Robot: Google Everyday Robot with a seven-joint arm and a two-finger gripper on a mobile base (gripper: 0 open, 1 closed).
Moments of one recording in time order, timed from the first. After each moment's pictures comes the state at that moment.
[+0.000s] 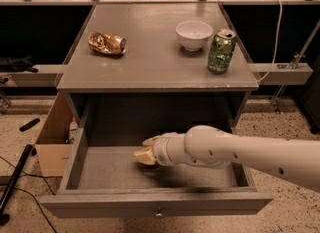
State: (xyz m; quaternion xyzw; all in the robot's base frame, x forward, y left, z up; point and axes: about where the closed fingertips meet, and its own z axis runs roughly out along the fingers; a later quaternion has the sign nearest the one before) arm 0.529 0.053 0.617 -0.42 0.80 0.23 0.37
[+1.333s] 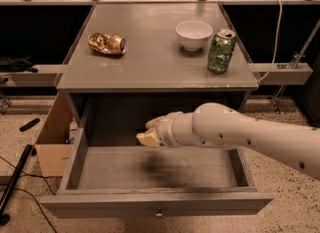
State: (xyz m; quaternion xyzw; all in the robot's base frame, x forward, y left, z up) arm 0.546 0.041 0.688 -0.44 0.78 0.21 0.39
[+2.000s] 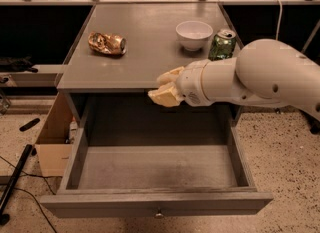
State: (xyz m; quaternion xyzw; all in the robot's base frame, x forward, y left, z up) arm 0.547 -0.003 0.869 -0.49 0.72 0.17 0.46
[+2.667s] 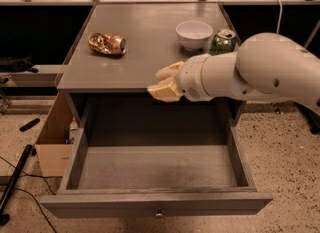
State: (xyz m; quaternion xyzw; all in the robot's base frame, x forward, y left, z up) arm 0.552 -0.001 0.881 -0.50 0.71 0.17 0.47
